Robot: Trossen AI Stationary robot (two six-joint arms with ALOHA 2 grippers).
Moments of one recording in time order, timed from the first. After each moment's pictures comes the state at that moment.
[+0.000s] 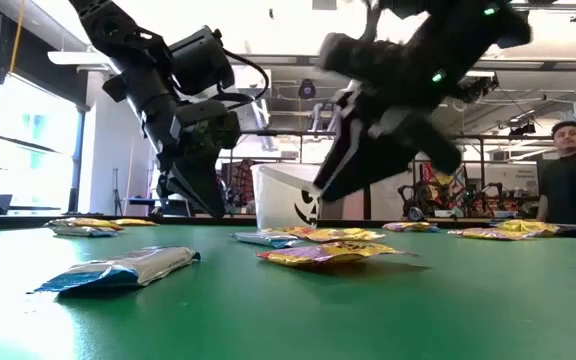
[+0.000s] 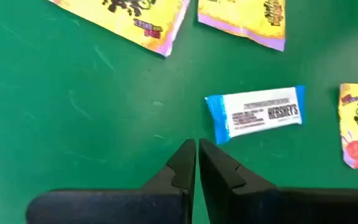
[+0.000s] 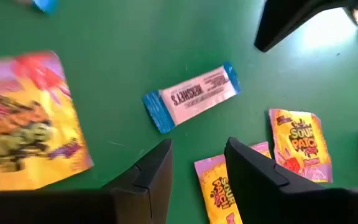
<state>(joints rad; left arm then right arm) 0.12 1.61 0.76 -0.13 0.14 -0.47 0.31 1.80 1.03 -0.14 0.44 -0.11</state>
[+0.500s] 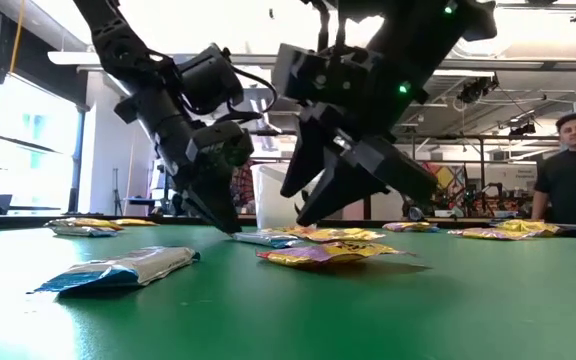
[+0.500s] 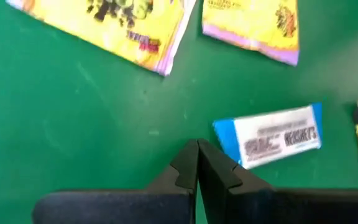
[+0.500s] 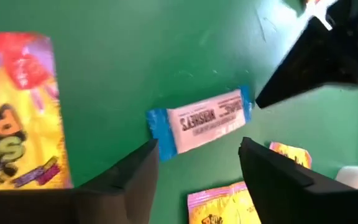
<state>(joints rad) 0.13 1.73 0.76 0.02 0.16 -0.47 0.33 2.00 1.28 -0.32 0.50 -0.31</state>
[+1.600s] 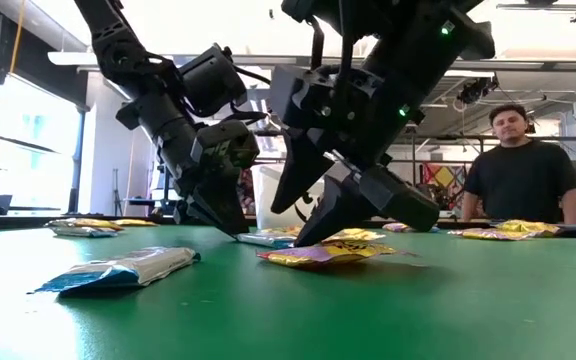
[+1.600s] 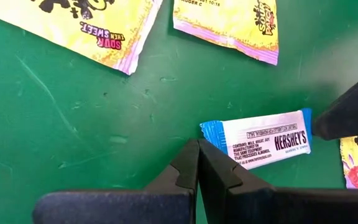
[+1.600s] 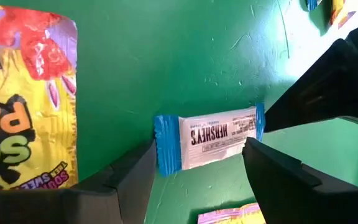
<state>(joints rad) 0.09 1.79 0.76 0.08 0.19 -0.52 0.33 2.05 1.28 -0.27 0.49 -0.44</state>
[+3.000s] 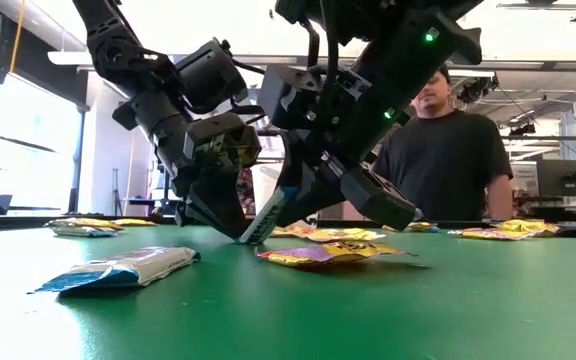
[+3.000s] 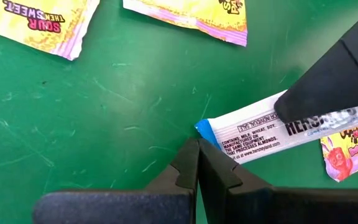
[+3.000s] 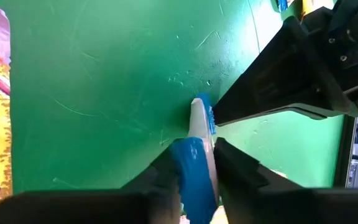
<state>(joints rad) 0.04 1.80 0.76 0.11 0.21 -0.51 0.31 2.05 1.27 -0.22 0.55 -0.51</state>
